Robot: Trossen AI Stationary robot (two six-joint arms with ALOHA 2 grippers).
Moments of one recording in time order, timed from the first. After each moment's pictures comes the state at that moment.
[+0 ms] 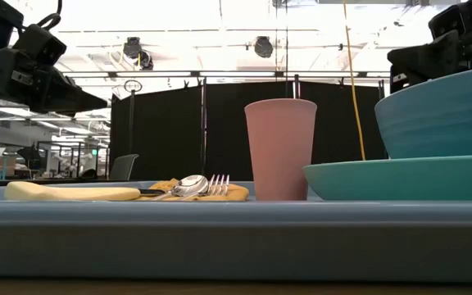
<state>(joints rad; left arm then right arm) -0.08 0.24 0.01 0.04 -0.20 0.05 -0.28 0.14 0.02 0.21 -0.48 0.00</state>
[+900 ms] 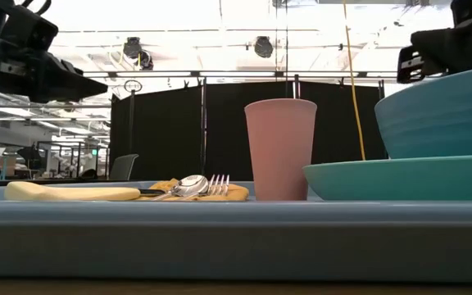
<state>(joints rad) -0.23 0.40 0.01 0.29 -0.31 0.18 0.03 0.14 0.01 0.20 -0.29 -0.10</state>
